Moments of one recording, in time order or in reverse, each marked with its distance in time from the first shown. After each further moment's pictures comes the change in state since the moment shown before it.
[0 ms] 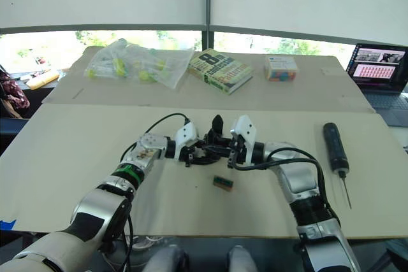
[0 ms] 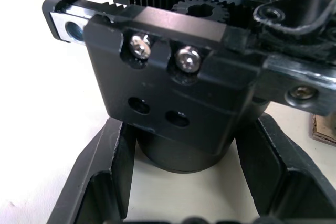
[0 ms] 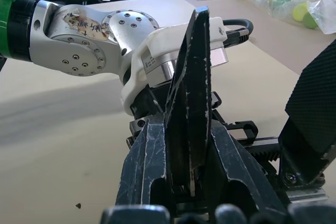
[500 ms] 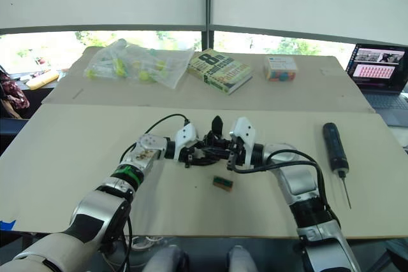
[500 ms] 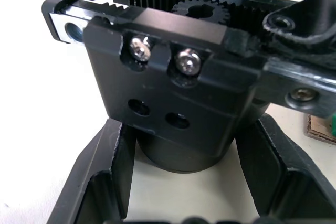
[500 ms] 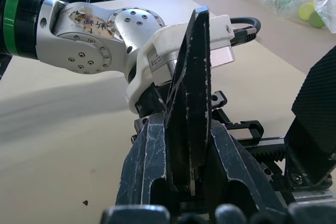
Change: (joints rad) left arm 0.019 0.006 -0.004 -0.034 0.000 0.021 -0.006; right arm 0.010 -0.001 0.013 -0.019 -0.004 0.018 -0.003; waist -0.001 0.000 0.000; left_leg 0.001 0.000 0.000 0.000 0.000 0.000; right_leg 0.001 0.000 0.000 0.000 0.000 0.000
